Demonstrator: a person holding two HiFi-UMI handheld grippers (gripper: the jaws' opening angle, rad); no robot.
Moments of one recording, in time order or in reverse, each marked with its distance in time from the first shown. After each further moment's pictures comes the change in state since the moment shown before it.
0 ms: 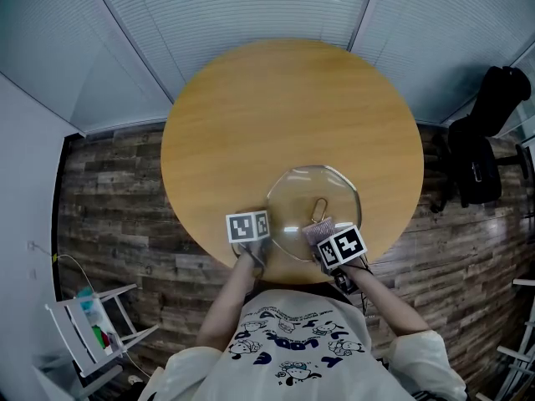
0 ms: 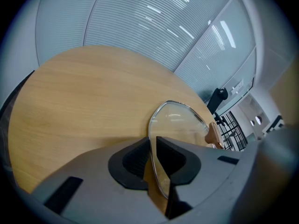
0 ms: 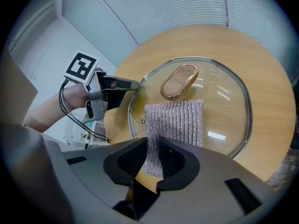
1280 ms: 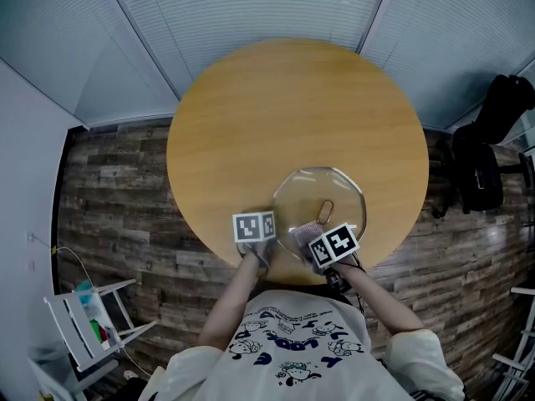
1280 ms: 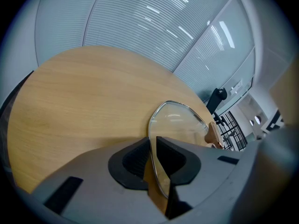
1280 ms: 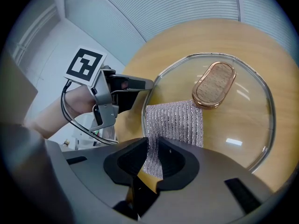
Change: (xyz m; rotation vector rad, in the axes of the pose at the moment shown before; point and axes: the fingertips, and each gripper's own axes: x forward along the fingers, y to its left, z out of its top) left arm 0.000 -0.001 -0.002 0.005 -0.006 -0.008; right arm 0.021 0.038 0.013 -0.031 0.037 0.104
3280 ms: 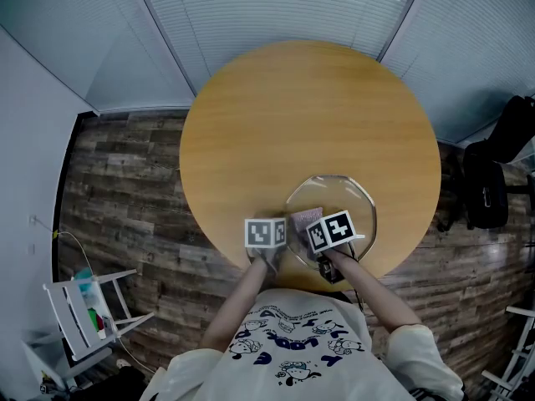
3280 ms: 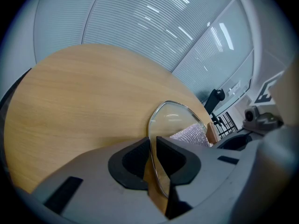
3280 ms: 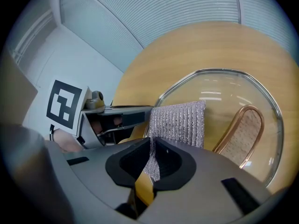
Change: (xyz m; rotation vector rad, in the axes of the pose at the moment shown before) left arm -0.002 0.000 -0.003 -0.008 0.002 -0.035; right arm 0.018 0.009 0.069 0.043 -0.052 -0.009
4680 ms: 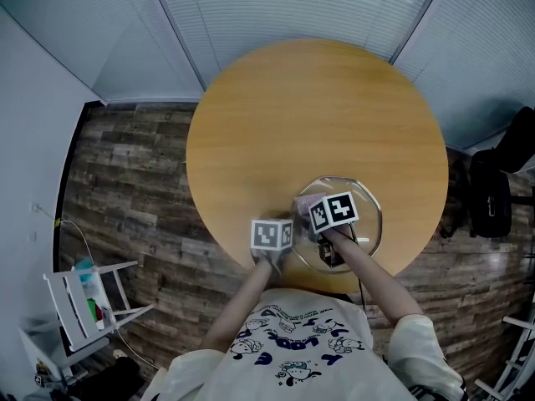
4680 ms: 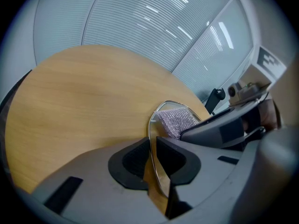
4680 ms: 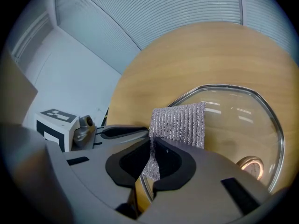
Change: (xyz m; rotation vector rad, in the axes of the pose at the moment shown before) left arm -0.001 0.000 -0.003 0.008 0.000 0.011; right arm 0.010 -0.009 0.048 0.018 -0.002 -0.011
